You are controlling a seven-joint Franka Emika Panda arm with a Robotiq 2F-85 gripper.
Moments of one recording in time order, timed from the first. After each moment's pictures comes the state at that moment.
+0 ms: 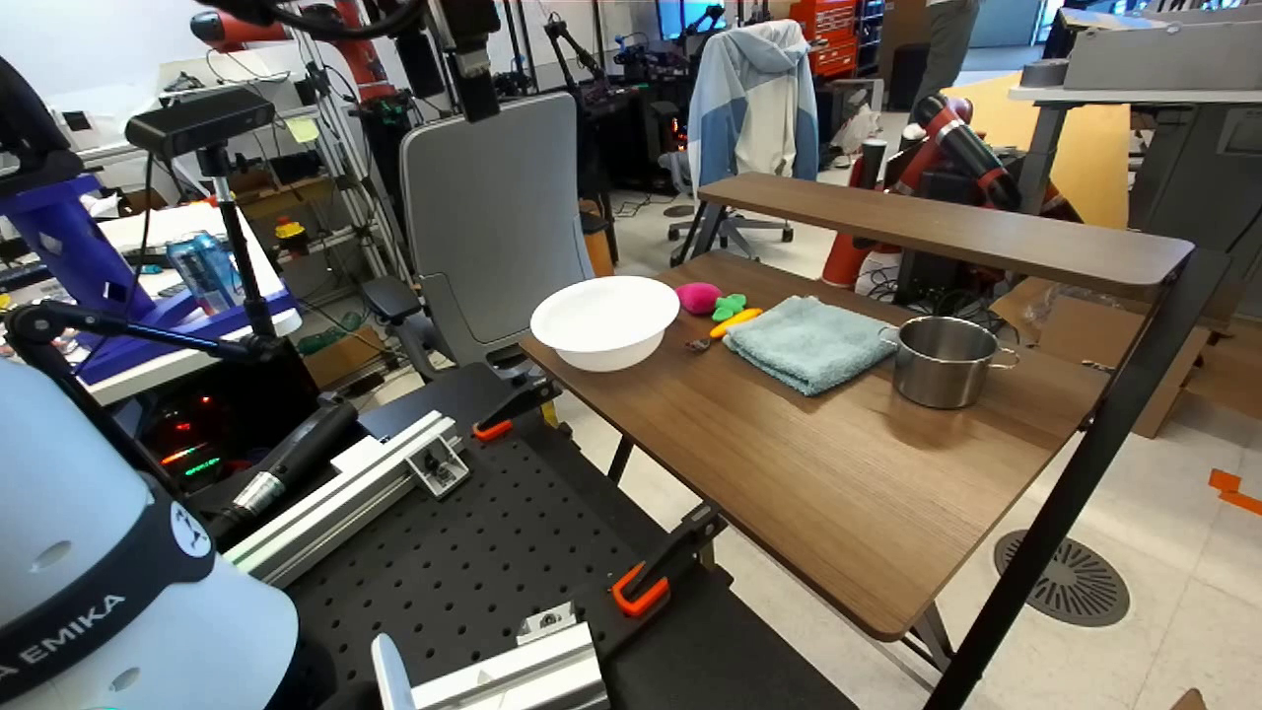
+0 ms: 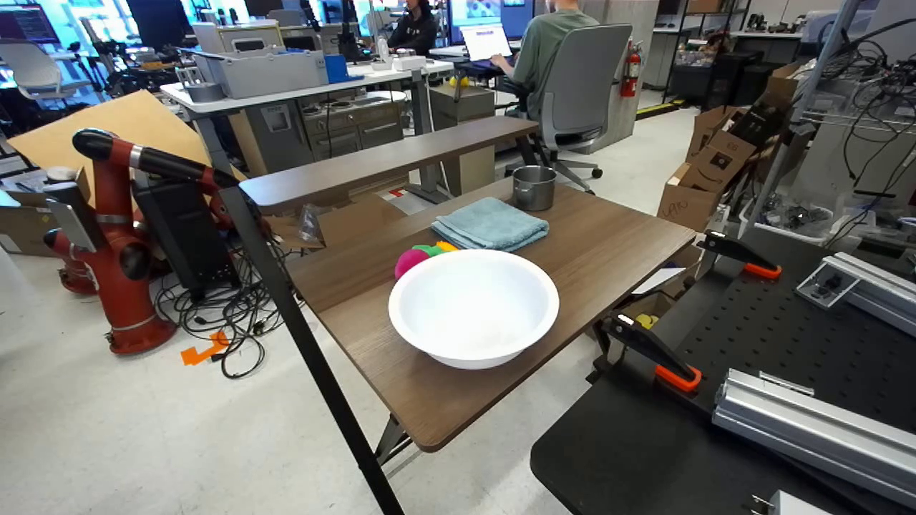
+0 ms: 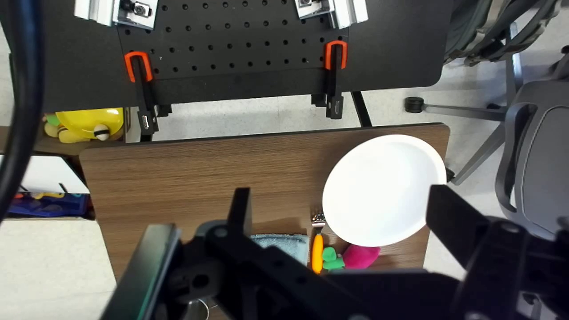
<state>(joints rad) 0.05 -0.90 0.02 -2.79 0.13 1.98 0.01</state>
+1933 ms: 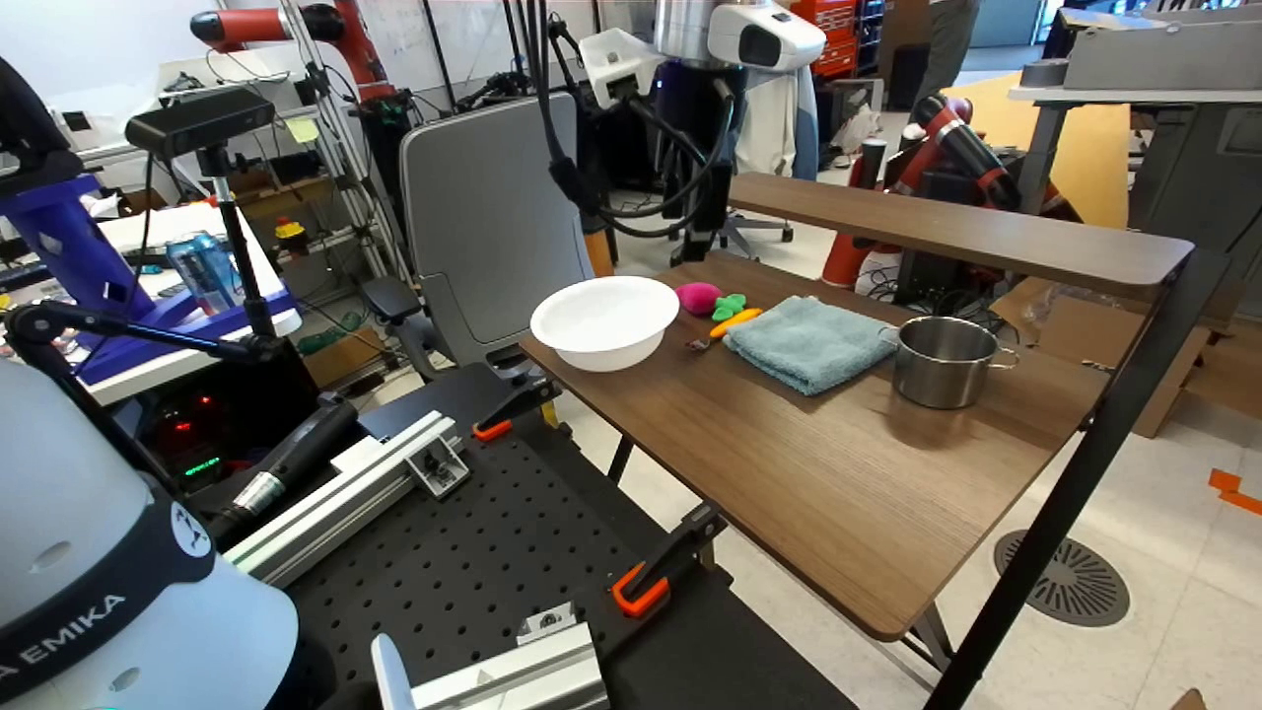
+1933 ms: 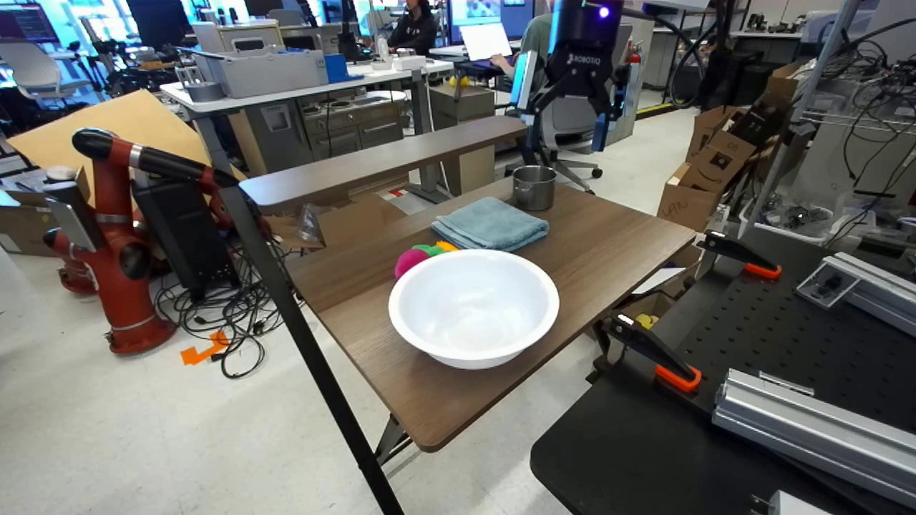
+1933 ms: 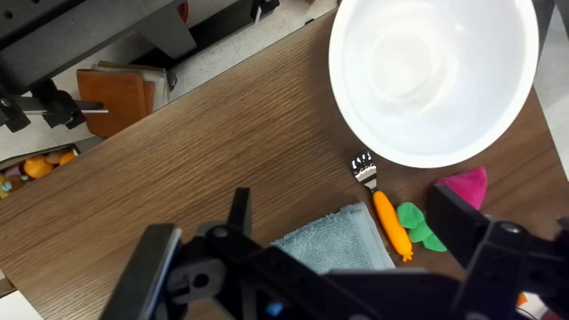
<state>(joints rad) 0.04 0.13 0.01 -2.28 0.27 2.34 0.32</state>
